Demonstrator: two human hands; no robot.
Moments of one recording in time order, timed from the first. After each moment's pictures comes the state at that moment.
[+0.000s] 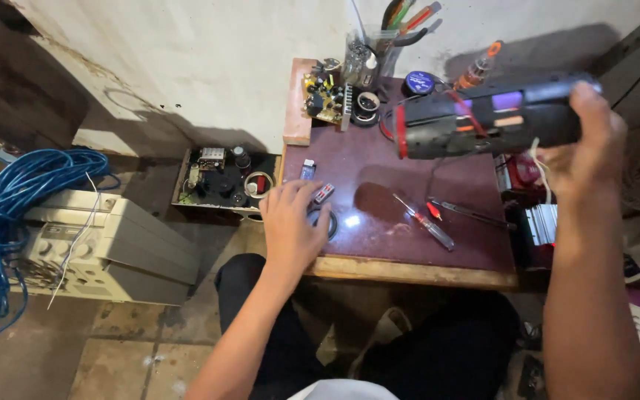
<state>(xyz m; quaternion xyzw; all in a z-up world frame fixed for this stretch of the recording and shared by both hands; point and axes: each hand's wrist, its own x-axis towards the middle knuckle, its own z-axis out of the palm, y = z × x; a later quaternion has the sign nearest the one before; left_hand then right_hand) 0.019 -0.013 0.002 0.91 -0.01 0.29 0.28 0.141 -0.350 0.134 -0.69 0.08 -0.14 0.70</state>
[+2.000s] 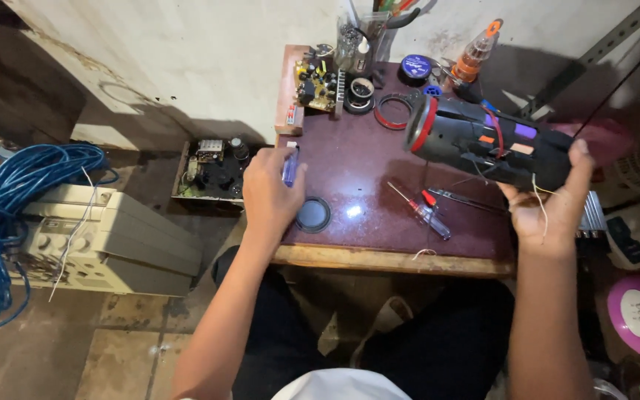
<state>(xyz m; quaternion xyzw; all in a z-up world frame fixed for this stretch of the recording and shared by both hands) 0.060 0.013 0.003 0.90 -0.01 0.31 0.31 0.093 -0.350 0.081 -0.40 0.25 -0.13 0.87</state>
